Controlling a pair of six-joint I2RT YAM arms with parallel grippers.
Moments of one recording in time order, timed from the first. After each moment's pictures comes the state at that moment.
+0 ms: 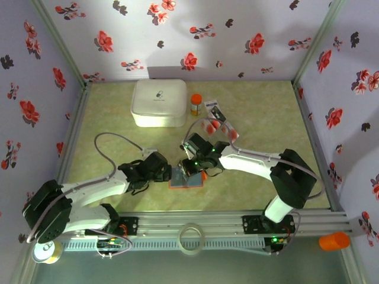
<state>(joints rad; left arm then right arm) -0.90 1.20 0.57 -0.44 -0.35 -0.77 0.94 1.62 1.03 -0.48 -0.19 0.47</state>
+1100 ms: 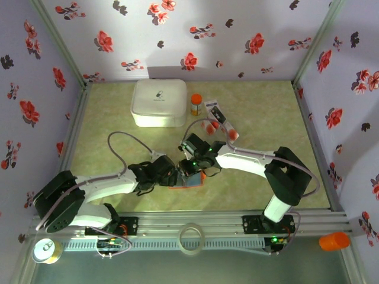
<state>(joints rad) -0.97 1.32 0.58 -0.38 -0.33 -0.72 0.94 1.67 1.04 -0.48 -0.20 0.47</state>
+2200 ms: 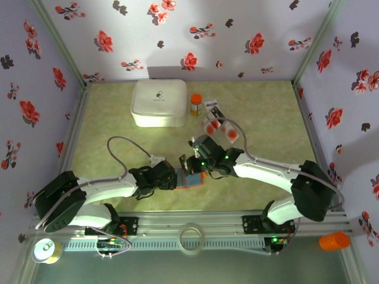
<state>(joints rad) -1.01 1.32 0.52 -0.34 -0.34 -0.81 0.94 1.41 0.85 -0.30 -0.12 0.63</state>
